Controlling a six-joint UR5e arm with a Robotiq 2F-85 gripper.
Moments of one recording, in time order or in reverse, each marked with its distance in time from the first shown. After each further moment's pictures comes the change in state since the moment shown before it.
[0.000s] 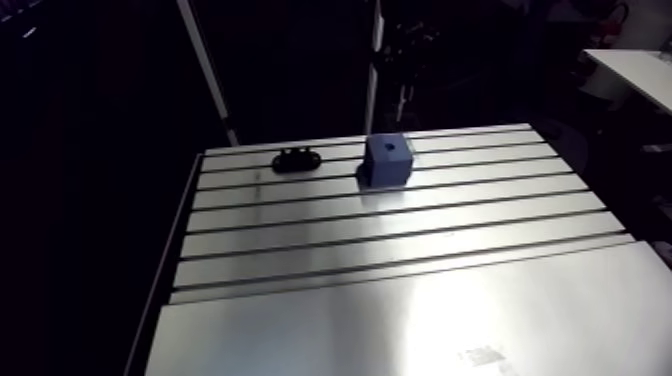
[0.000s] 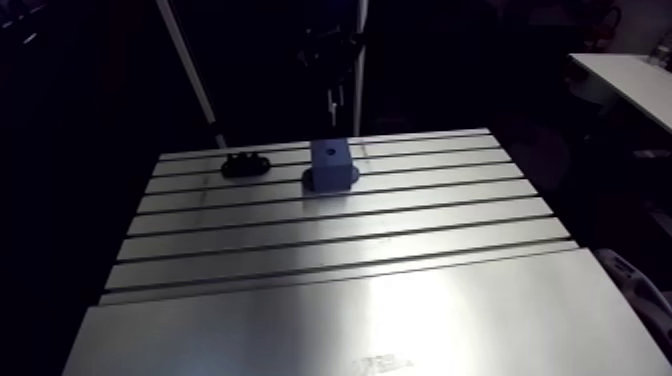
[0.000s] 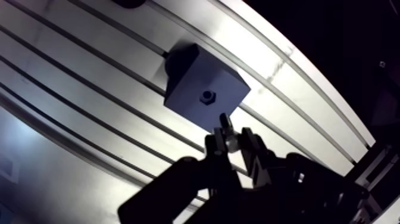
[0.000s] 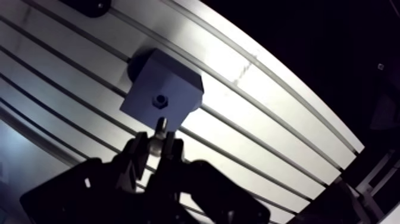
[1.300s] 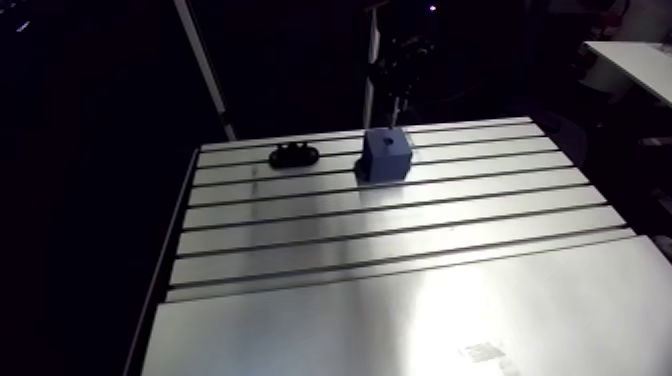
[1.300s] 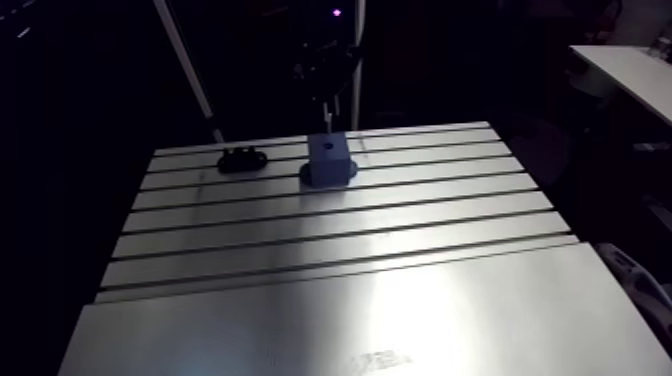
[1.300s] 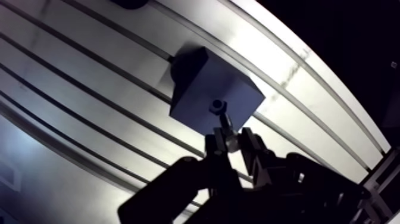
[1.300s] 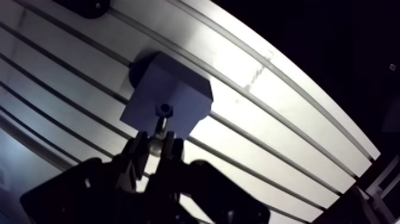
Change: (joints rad) arm -0.006 0.021 0.042 -0.045 0.027 0.014
